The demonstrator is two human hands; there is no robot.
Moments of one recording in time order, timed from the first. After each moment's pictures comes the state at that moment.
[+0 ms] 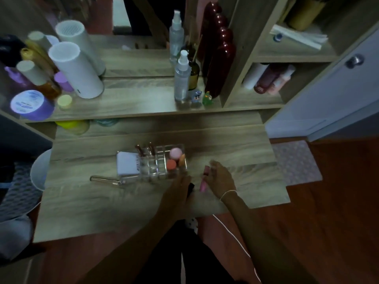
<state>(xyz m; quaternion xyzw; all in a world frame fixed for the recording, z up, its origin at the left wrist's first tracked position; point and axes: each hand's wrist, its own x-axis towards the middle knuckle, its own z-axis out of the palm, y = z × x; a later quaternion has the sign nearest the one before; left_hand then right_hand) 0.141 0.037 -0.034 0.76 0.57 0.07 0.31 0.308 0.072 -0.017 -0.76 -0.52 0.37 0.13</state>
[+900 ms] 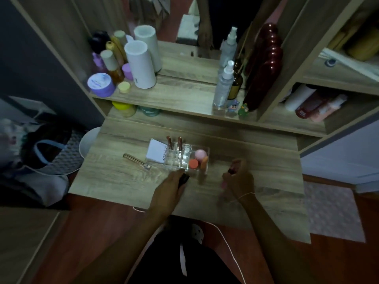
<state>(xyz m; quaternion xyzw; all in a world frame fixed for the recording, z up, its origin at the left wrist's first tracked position) 0.096 0.009 -0.016 0.64 0.69 0.22 0.25 0.307 0.098 0.008 -0.72 -0.54 0.36 0.24</state>
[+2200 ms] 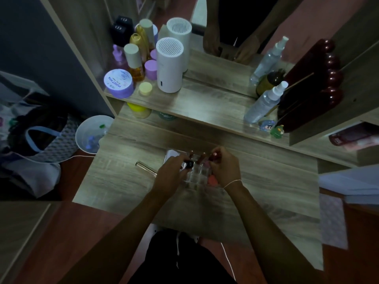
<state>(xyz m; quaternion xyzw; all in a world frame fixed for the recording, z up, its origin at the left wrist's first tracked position) 0.017 0.097 -0.013 0.60 0.68 0.30 0.29 0.182 0.169 0.015 -0.62 -0.69 0.33 0.18</state>
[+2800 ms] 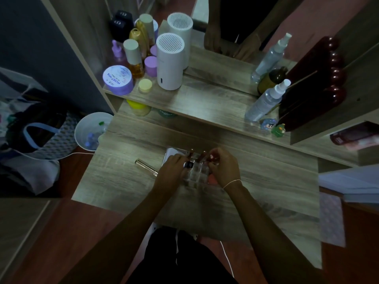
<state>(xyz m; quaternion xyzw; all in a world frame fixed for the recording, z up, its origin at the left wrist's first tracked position) 0.021 0.098 -0.014 0.65 0.69 0.22 0.26 0.183 0.166 0.010 -0.60 -0.72 0.30 0.15</state>
